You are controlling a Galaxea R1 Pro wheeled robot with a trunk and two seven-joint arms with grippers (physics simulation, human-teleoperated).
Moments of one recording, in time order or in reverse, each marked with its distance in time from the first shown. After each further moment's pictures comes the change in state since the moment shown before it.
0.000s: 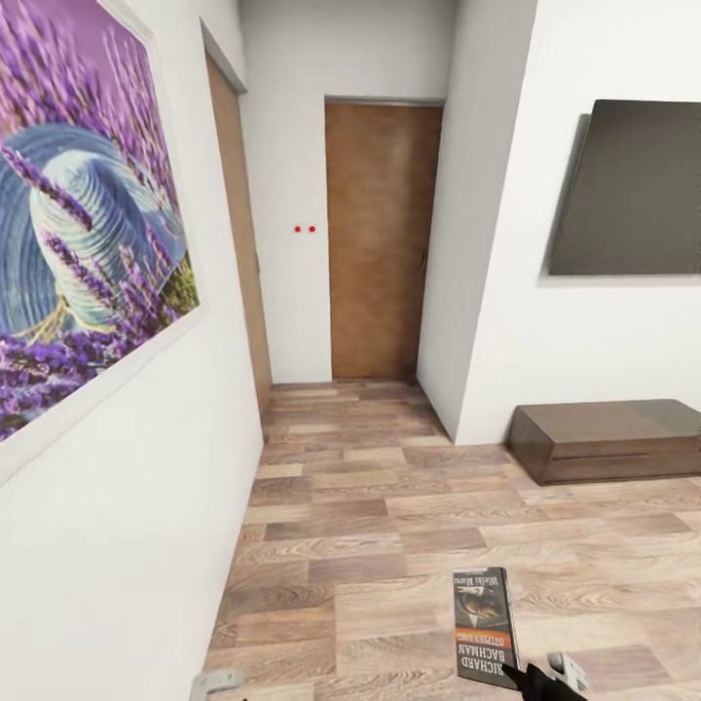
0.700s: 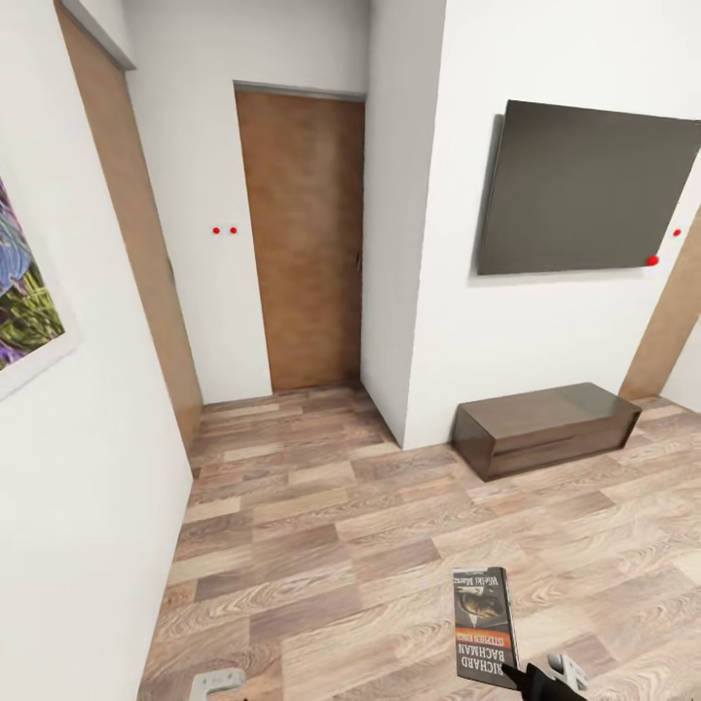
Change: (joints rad) left arm 0.000 -0.001 0.000 0.000 0.000 0.000 0.000; right arm 0.000 0.001 0.000 0.000 0.000 -0.001 -0.001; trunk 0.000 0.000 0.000
